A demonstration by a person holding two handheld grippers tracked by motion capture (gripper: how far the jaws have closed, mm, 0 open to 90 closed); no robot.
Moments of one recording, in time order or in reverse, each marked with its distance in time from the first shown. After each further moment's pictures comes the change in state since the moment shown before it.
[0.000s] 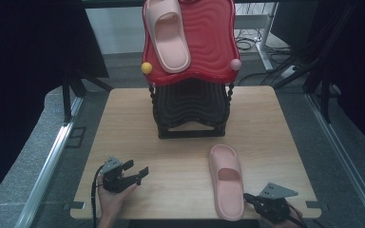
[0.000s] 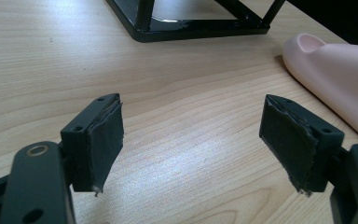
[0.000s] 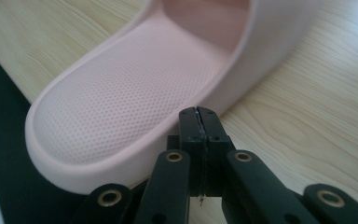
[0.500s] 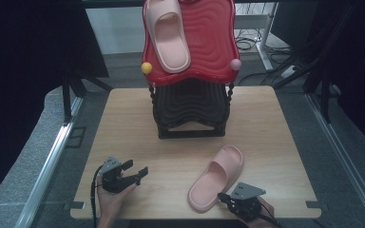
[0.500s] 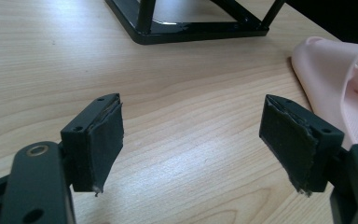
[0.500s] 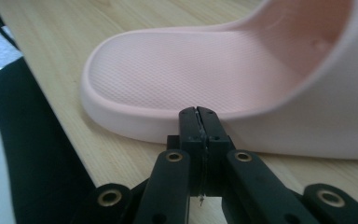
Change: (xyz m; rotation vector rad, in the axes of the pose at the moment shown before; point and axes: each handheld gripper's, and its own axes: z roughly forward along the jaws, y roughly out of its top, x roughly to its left) left arm 0.001 0.001 -0.003 -0.008 -0.001 -0.002; right arm 0.049 0.034 0.041 -0.024 0.063 -0.122
